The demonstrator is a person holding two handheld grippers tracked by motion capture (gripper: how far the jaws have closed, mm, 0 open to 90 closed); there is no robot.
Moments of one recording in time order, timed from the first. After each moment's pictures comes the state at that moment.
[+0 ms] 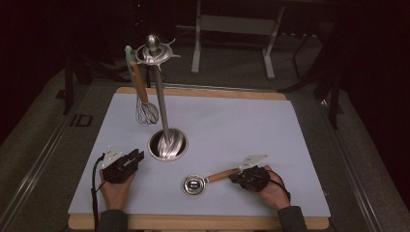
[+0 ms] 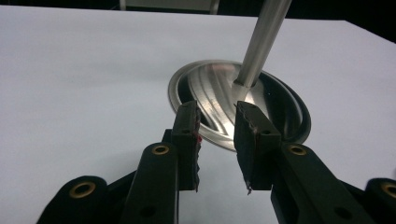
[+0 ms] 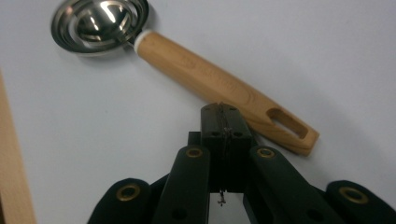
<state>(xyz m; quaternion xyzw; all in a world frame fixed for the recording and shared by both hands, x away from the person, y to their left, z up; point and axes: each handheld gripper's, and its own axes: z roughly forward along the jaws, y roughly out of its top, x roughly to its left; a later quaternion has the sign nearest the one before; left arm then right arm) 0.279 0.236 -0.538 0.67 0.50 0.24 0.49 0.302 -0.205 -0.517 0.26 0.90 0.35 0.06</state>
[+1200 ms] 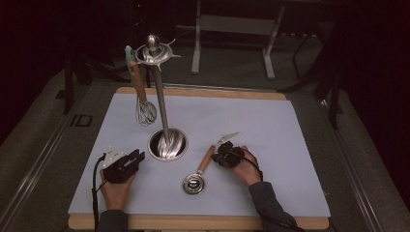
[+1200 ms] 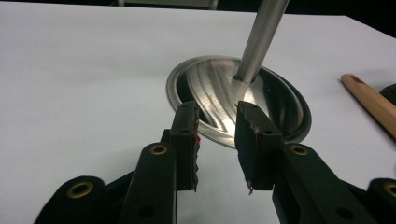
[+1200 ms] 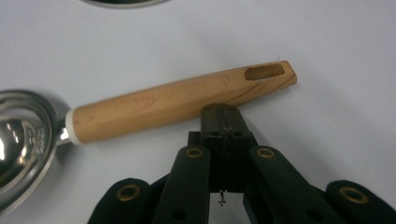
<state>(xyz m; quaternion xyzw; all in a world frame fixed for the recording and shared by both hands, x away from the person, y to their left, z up) 0.280 0.235 -0.539 0.67 0.50 0.24 0.49 0.370 -0.133 -0.520 0.31 0.90 0.30 0.09</state>
